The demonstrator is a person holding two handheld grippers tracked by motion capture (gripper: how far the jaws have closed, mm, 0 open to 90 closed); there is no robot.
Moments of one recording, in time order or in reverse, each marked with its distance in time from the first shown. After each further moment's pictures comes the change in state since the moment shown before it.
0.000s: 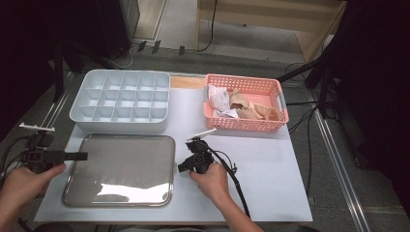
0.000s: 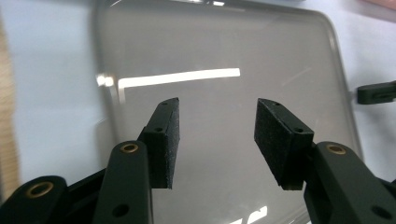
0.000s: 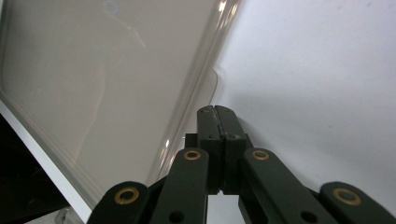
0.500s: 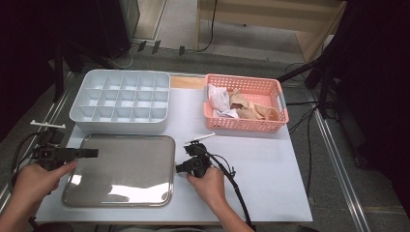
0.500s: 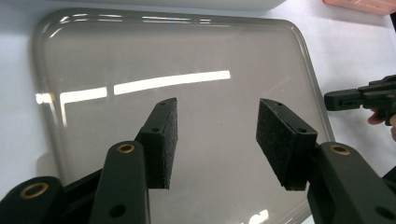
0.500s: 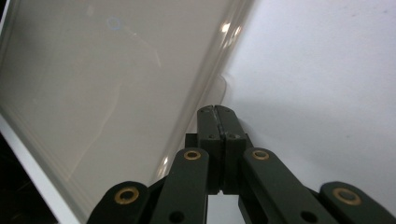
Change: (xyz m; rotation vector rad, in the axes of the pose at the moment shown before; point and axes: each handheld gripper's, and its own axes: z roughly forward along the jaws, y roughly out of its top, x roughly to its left) left arm -0.024 0.005 0.012 -0.017 -0.029 0.053; right arm 0.003 -0.010 0.008 -0.097 -0.004 -0.037
